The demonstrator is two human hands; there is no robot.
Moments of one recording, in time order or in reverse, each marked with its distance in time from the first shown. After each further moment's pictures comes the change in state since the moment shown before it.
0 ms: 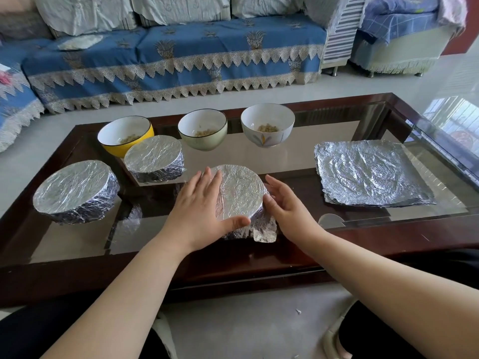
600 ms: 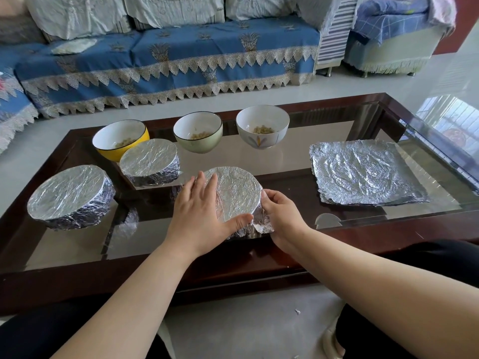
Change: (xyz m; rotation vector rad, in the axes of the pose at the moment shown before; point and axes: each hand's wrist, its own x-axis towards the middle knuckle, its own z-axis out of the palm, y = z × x) left_hand -0.003 0.016 0.003 -0.008 0.078 -0.095; right_hand 0.011 -0.003 0.023 0.407 0.275 0.389
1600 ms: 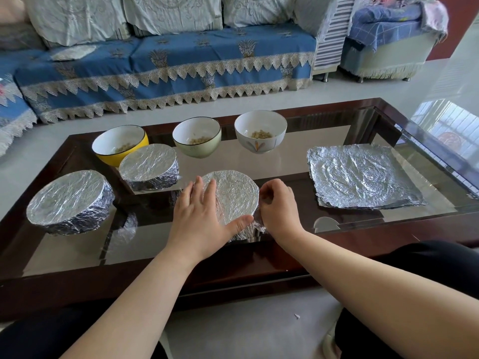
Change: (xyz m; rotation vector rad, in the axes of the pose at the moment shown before) left_hand 0.000 0.005 0.002 0.048 -0.010 -0.041; right_hand -0.001 -0.017 0.001 -0.822 0.164 -0.521
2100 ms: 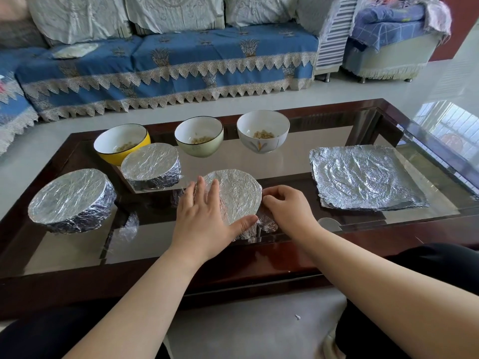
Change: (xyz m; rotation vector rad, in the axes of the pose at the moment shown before) left_hand 0.000 0.004 0.000 0.029 -0.032 -0.031; right_hand -0.003 -0.014 -0.023 0.116 -0.098 0.189
